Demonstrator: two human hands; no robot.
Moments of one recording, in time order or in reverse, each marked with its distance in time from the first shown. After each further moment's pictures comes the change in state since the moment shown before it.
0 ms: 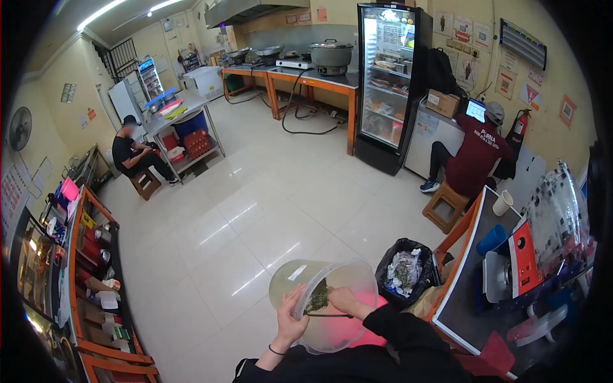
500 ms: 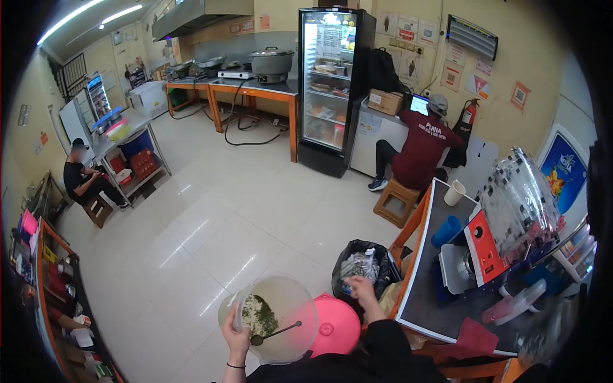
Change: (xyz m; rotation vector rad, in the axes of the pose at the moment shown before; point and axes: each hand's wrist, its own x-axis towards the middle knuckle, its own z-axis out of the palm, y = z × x) left_hand 0.003 -0.055 0.000 -0.194 0.181 -0.174; right_hand -0.109 0.124 -0.033 1.585 0.667 0.914
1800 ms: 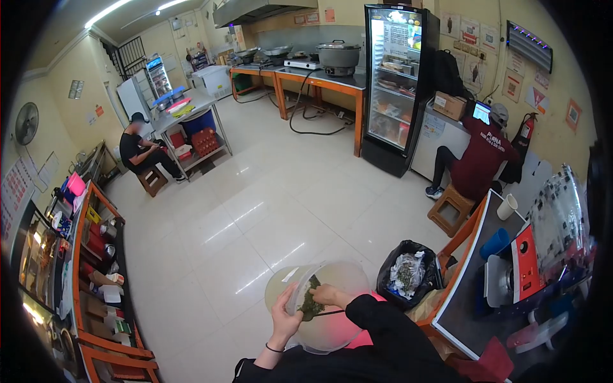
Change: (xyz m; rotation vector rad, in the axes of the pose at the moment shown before) left_hand -0.016 0.045 0.007 0.127 -0.048 0.129; right_hand -0.002 0.081 0.202 -1.828 -1.263 -1.172
